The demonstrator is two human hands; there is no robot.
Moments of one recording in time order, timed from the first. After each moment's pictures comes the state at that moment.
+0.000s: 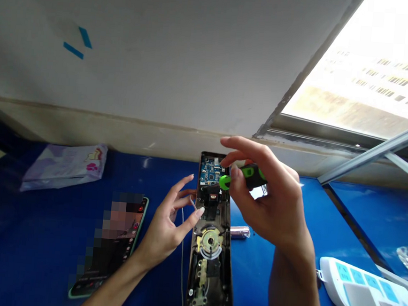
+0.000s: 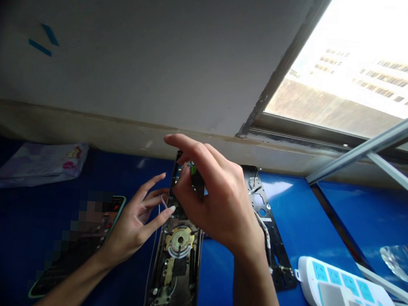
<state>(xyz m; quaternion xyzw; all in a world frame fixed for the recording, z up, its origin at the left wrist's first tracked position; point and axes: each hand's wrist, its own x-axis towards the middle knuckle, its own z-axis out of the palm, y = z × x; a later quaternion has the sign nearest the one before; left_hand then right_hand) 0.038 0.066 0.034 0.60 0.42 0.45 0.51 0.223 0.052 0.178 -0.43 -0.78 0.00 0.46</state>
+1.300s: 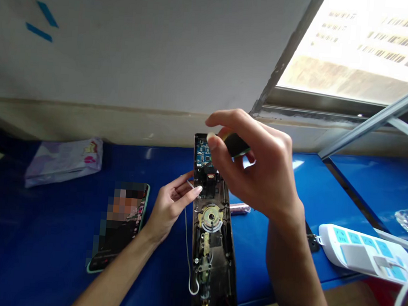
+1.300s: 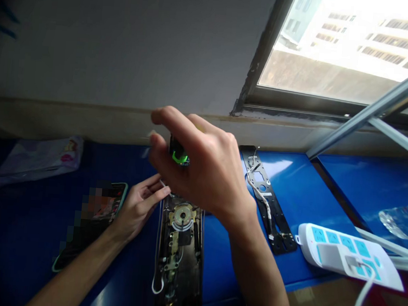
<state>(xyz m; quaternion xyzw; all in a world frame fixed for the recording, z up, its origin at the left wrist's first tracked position) 0.045 0.069 0.033 0.44 0.37 0.45 0.69 0.217 0.048 0.180 -0.46 -0.76 -0.03 0.46</state>
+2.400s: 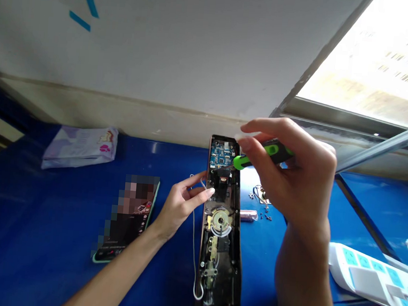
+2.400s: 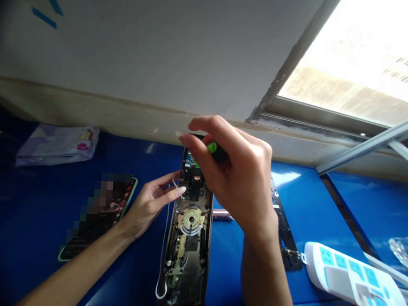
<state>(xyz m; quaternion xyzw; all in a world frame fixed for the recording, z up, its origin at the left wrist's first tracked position) 0.043 0.069 0.034 0.45 0.32 0.44 0.71 0.217 0.048 0.181 -0.47 -0.74 -0.01 0.48</state>
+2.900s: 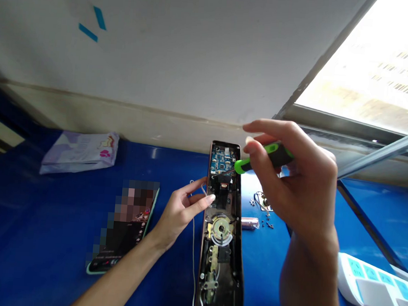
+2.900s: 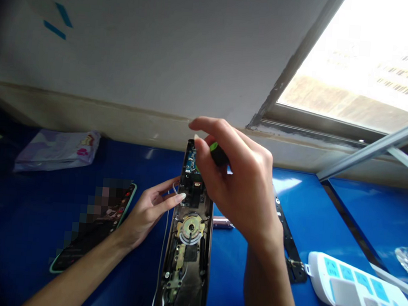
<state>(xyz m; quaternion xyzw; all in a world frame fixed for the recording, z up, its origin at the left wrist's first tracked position) 0.043 0.067 0.035 0.43 0.33 0.44 0.72 0.216 0.049 0.180 -0.47 -0.74 -0.02 0.48</state>
